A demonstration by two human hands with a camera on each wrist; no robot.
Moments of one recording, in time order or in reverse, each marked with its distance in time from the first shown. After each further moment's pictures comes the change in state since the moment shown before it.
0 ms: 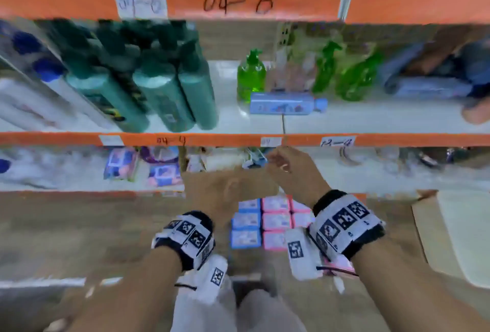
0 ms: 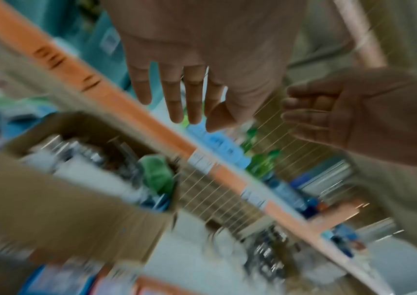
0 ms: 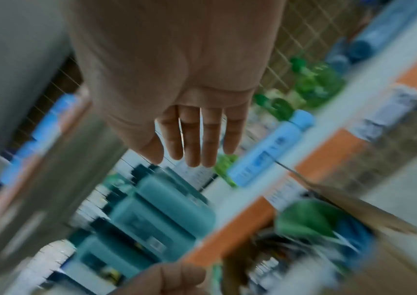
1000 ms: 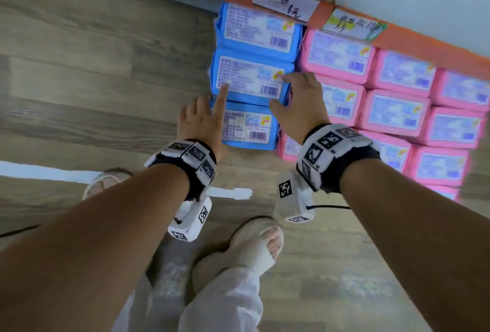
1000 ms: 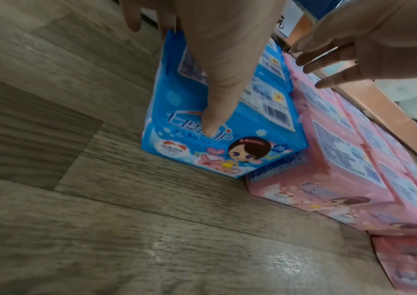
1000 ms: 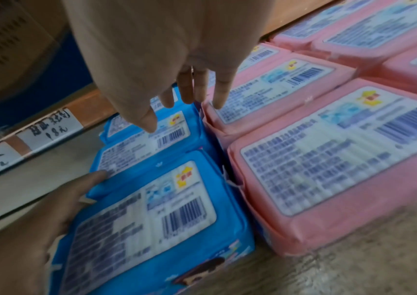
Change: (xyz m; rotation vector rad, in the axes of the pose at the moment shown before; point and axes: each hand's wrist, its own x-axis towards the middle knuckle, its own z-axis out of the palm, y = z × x) left_hand 0.221 -0.358 0.468 0.381 -0.101 -0.126; right_hand 0.075 0.553 0.303 -0.498 -0.248 0.323
